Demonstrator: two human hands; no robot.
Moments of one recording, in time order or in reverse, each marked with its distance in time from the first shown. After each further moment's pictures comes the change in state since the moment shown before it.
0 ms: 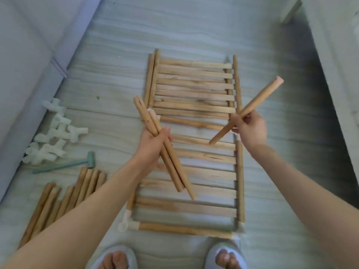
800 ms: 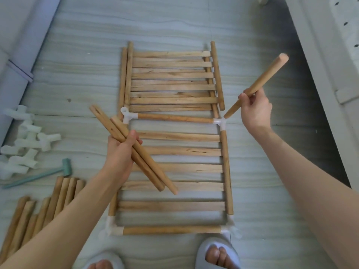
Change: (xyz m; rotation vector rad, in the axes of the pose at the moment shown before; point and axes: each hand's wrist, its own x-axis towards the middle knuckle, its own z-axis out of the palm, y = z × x) left_hand 0.000 -0.017 0.000 -0.068 0.133 0.012; right_hand 0.044 0.038 -0.042 -0.163 0.246 -0.157
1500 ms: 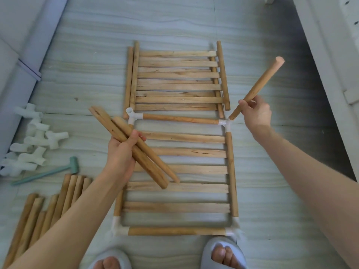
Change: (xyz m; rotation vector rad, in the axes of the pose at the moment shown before) left_hand -0.005 0.009 -0.012 -0.080 -0.014 -0.033; right_hand 0.002 0.002 0.016 0.093 -0.085 0.302
